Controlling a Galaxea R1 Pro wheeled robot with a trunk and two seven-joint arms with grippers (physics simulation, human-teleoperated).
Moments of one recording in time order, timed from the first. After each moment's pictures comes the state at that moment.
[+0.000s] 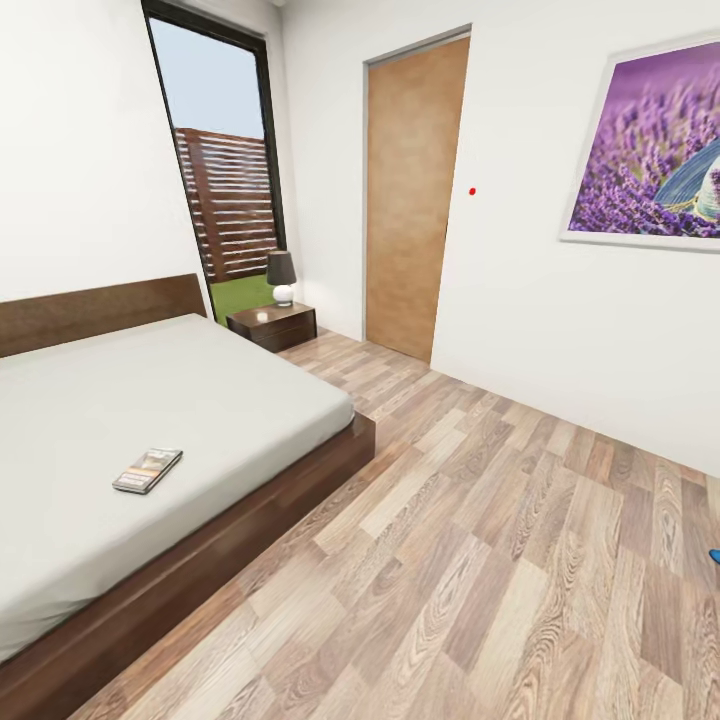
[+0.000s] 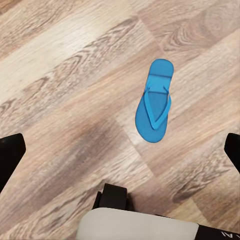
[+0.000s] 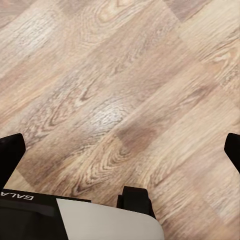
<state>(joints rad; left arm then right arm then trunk) -0.22 0.03 0.00 -0.11 0.21 -0.27 0.03 -0.20 0.03 0.07 -0.25 0.07 -0.10 0.00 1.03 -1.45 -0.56</state>
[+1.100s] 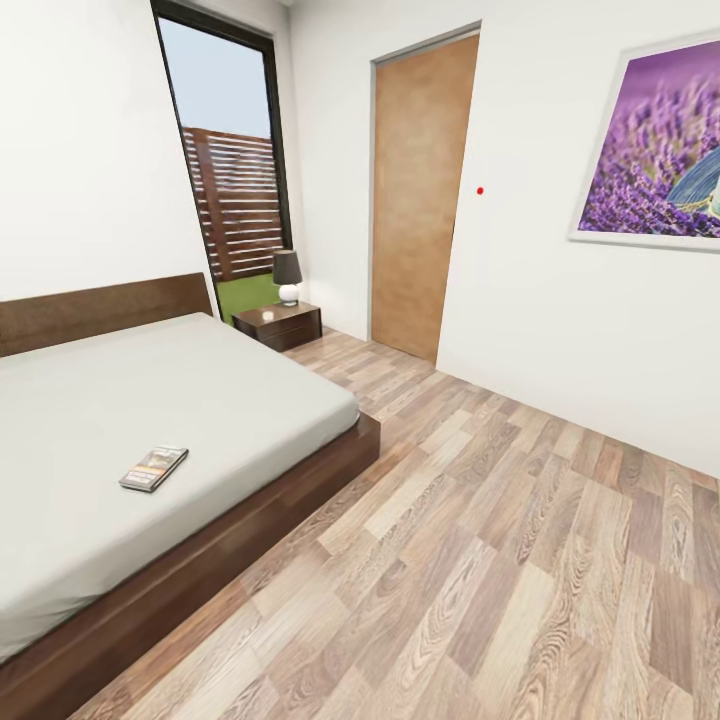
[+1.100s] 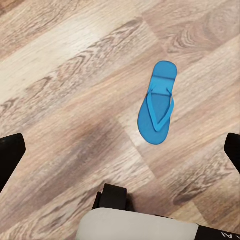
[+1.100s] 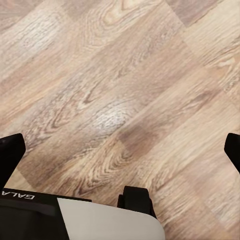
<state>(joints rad) -0.22 0.03 0.01 -0.11 0.21 -0.28 0.03 -0.20 0.03 0.07 -0.25 0.07 -0.10 0.00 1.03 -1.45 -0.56</state>
